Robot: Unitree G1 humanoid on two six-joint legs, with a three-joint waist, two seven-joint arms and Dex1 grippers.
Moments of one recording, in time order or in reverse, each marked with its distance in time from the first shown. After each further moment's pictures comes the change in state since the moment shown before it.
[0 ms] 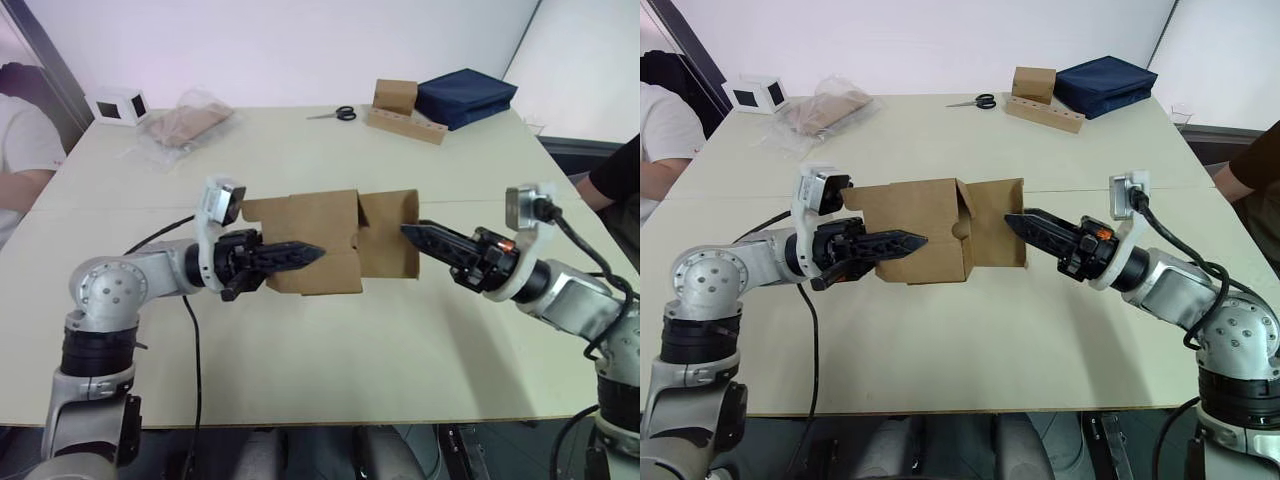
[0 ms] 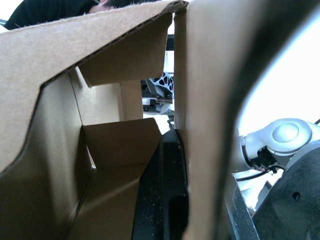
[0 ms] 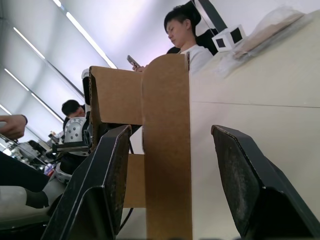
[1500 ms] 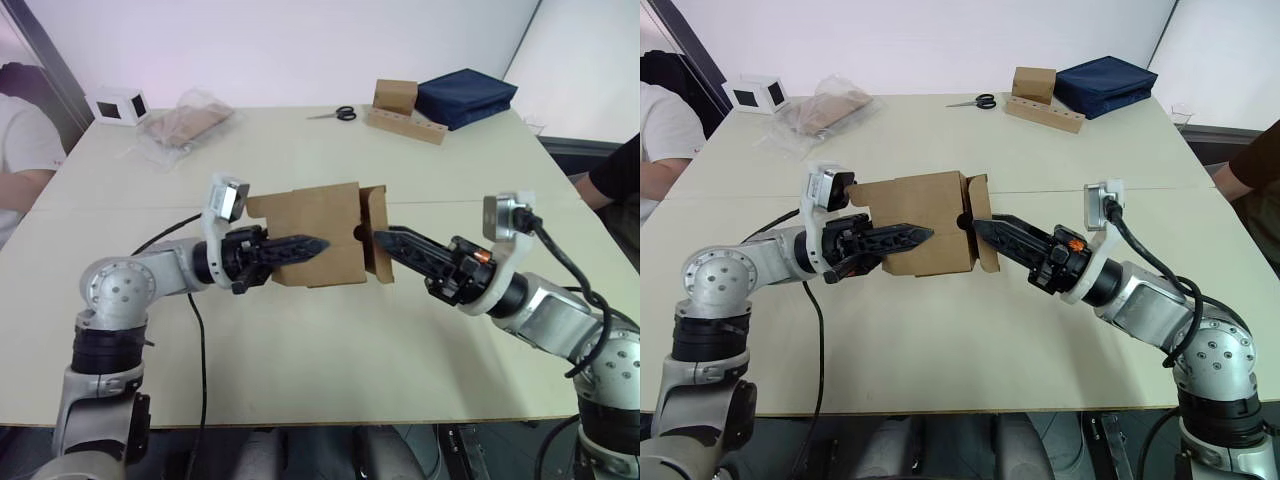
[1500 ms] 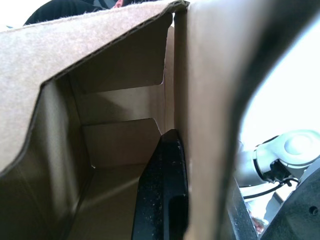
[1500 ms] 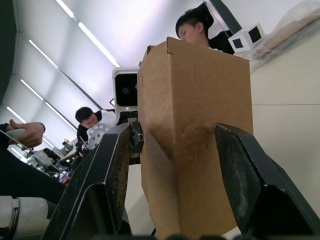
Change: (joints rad) left arm -0.009 -0.034 0.001 0.022 0.019 -0.017 0.039; right arm 0.044 0.033 0.098 -0.163 0.131 -0.111 -0.217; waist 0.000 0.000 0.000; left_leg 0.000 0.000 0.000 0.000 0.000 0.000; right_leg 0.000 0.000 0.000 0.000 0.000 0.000
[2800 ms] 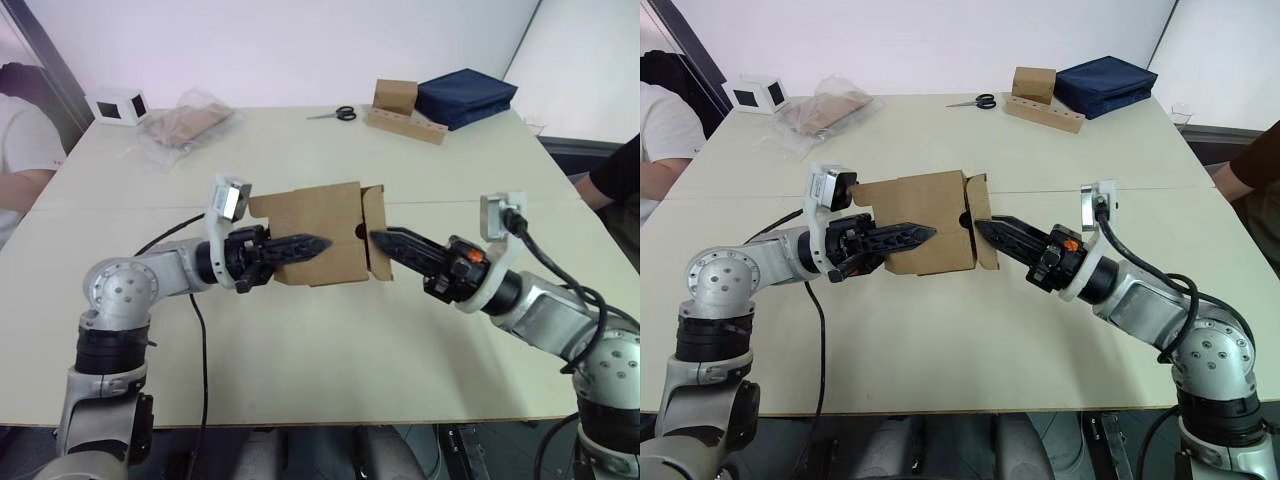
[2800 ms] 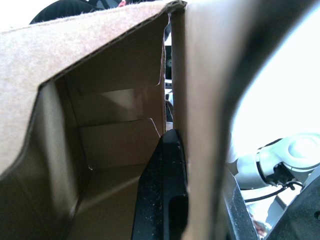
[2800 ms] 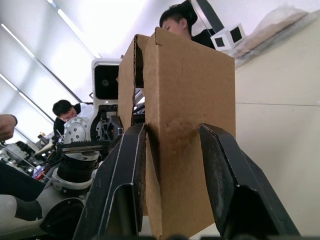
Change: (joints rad) left arm 0.000 -0.011 0.001 0.000 -0.001 0.000 0.022; right arm -0.016 -0.004 0.008 -0.010 -0.105 -0.003 -0.004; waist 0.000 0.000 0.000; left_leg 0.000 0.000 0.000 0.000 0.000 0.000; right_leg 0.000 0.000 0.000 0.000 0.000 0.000
